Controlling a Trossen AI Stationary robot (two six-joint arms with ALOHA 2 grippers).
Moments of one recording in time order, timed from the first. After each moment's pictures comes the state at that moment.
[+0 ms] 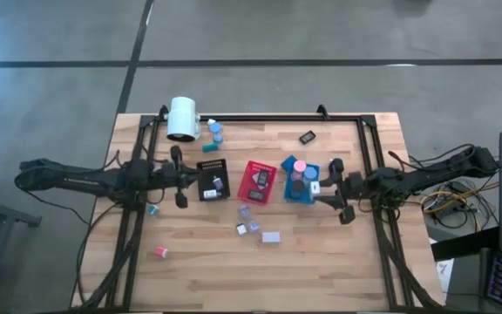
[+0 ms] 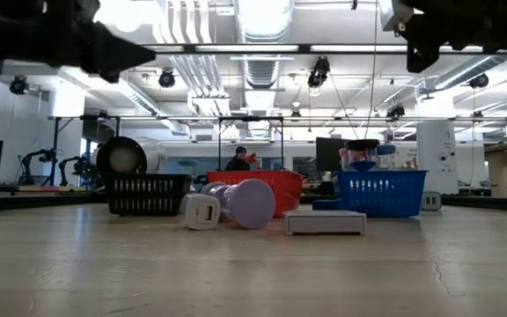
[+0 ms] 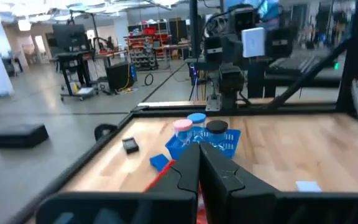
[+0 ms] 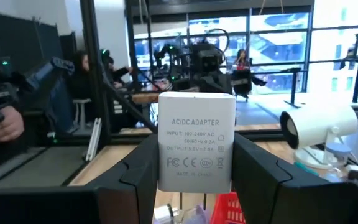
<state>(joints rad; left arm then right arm) -0.01 0.62 0.21 0.38 -0.17 0.12 0.21 0.68 0.18 0.64 0.13 0.07</state>
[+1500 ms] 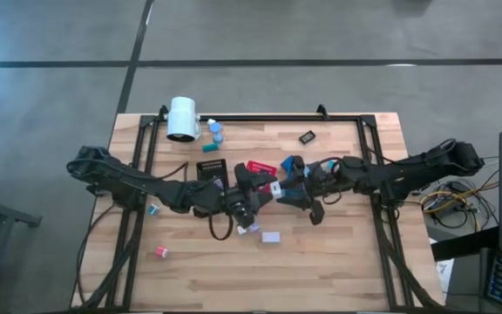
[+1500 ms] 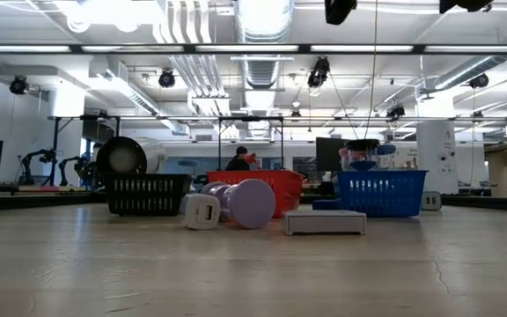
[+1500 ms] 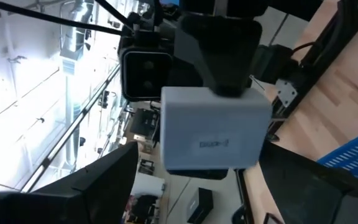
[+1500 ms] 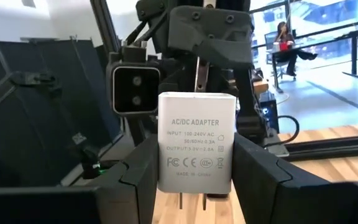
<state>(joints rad) -0.29 1.60 1.16 0.41 -0.56 1.24 0.13 1.22 0.72 0.61 -0.09 0.28</state>
